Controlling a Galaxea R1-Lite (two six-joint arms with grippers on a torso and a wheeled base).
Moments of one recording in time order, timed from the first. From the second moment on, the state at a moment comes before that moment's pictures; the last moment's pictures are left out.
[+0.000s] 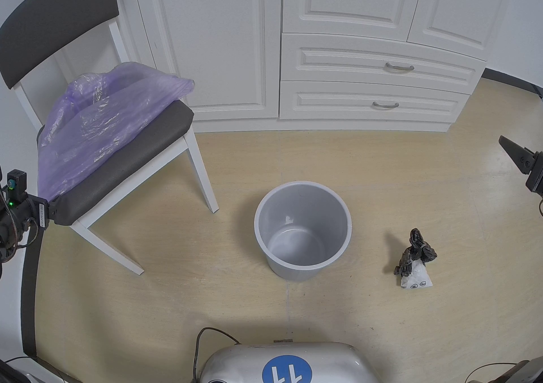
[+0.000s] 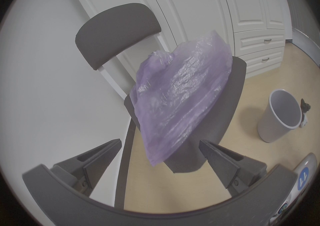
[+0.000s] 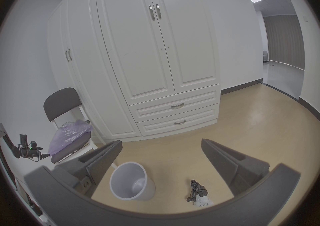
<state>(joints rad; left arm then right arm) 0.34 1.47 -0.51 -0.71 -0.01 0.38 -0.04 1.09 -0.55 -0.62 0.13 0.20</state>
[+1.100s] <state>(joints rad) 0.32 1.64 -0.70 -0.72 0.08 0.43 -0.05 1.10 -0.54 -0.62 0.15 0.20</state>
